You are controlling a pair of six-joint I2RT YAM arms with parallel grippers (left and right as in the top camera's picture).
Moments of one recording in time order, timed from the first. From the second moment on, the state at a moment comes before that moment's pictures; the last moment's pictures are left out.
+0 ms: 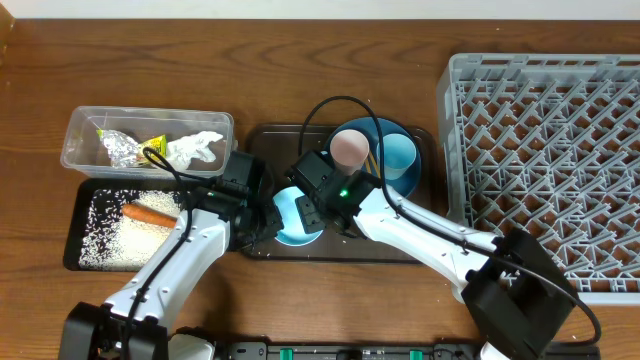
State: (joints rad) left arm -0.29 1.41 0.76 -0.71 0.17 -0.70; right arm 0.87 1.84 1.27 -0.64 0.06 0.52
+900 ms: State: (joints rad) left arm -0.29 1.21 0.76 -0.76 0.17 -0.61; right arm 0.86 1.71 1.29 -0.74 0.06 0.49
